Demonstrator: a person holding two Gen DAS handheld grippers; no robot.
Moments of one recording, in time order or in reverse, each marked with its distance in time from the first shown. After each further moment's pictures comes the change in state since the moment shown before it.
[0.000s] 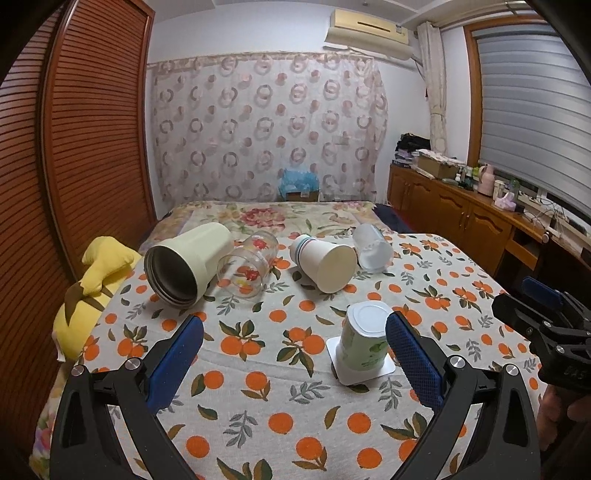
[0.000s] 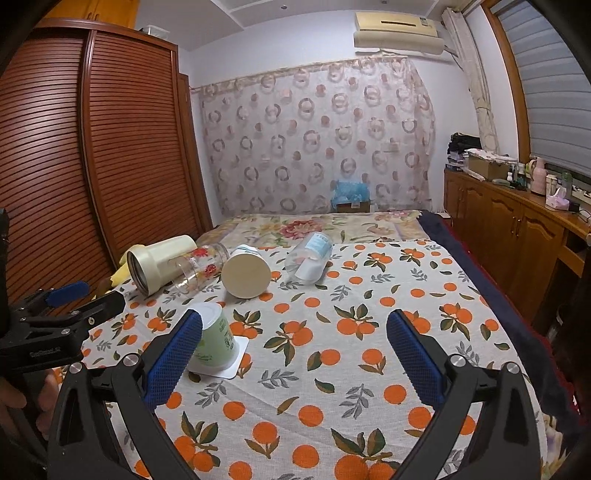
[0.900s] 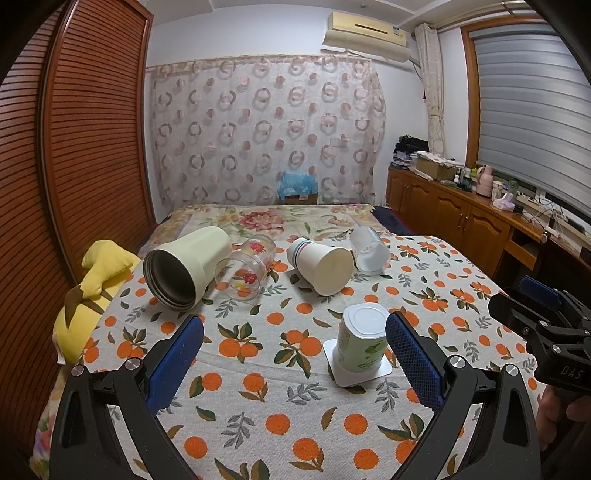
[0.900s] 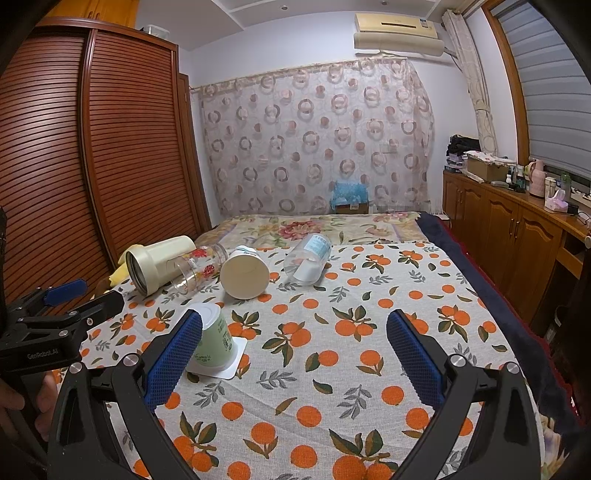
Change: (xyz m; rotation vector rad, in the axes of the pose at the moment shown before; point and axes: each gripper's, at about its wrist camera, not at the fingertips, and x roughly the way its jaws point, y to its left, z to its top) left arm -0.001 -0.002 0.000 0.002 -0.004 0.004; right arm -0.001 0.000 0.000 -0.001 -0.001 0.001
